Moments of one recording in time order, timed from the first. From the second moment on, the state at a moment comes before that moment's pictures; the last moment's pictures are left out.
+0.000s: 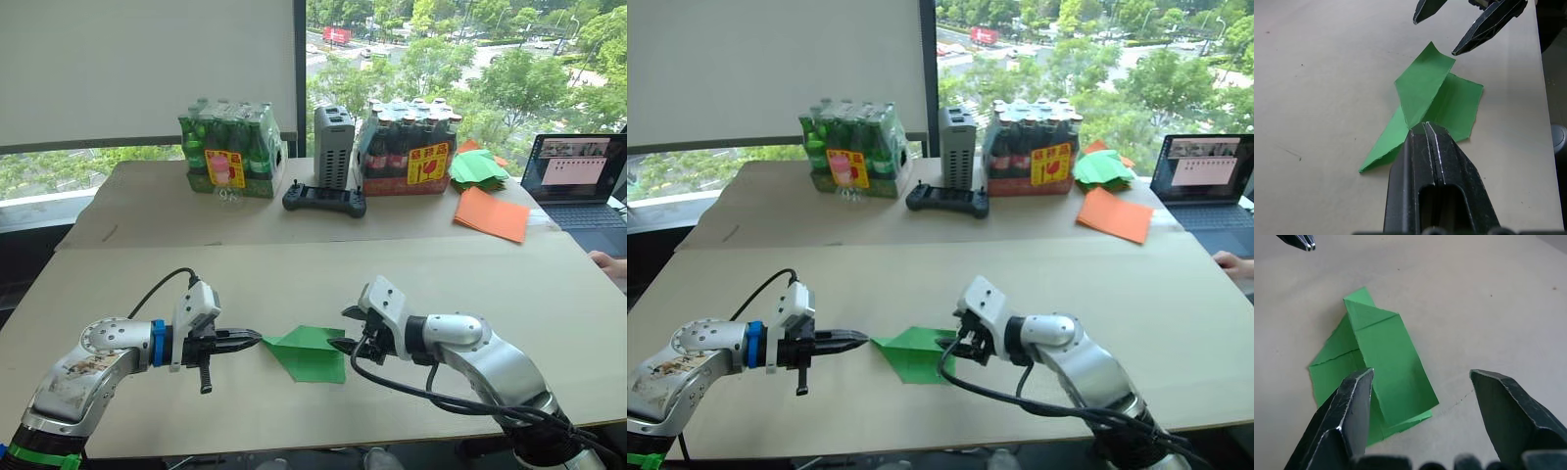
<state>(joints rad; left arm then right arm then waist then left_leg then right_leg) -0.12 0.82 0.06 -0.33 -0.52 0.57 -1.10 -0.36 -0.55 0.27 -0.45 0.24 0.83 0.76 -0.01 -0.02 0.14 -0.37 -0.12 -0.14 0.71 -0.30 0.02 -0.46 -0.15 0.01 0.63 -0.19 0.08</state>
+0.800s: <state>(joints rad) -0.09 0.82 0.06 -0.34 -0.56 0.59 -1.11 -0.45 -0.49 0.26 -0.22 0.38 0.89 0.87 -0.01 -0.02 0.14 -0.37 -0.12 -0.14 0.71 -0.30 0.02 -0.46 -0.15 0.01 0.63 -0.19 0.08</state>
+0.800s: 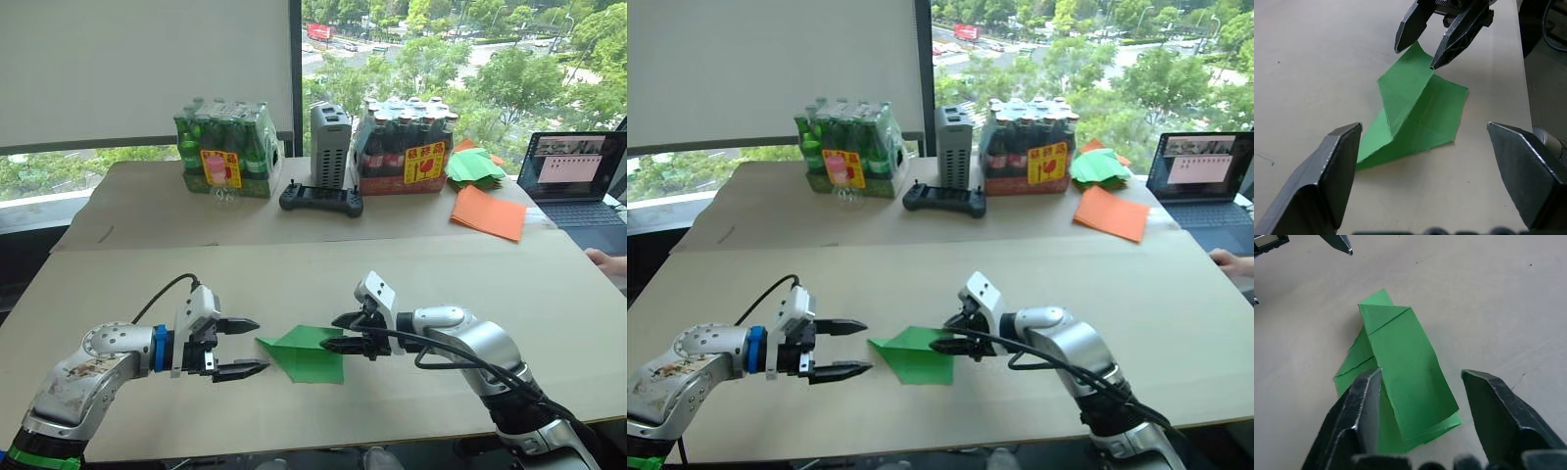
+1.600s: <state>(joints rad) -0.19 0.80 0.09 -0.30 -0.63 0.63 -1.07 -0.42 -0.51 0.28 -0.34 0.03 0.16 0.73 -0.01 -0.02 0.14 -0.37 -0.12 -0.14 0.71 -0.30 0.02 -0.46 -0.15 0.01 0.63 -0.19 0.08</state>
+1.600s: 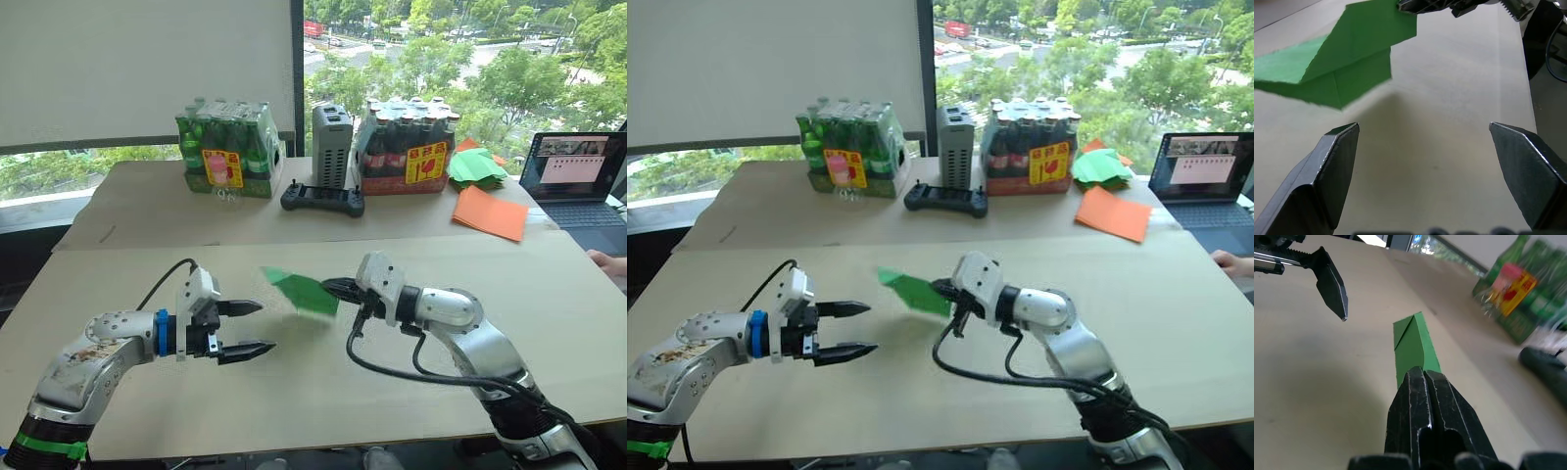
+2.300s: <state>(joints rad) -0.20 0.81 0.09 -0.20 -0.63 0.58 -1.17 -0.26 -0.62 0.50 -0.09 -0.55 -0.50 0.50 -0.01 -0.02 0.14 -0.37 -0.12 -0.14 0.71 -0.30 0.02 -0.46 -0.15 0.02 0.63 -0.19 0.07</state>
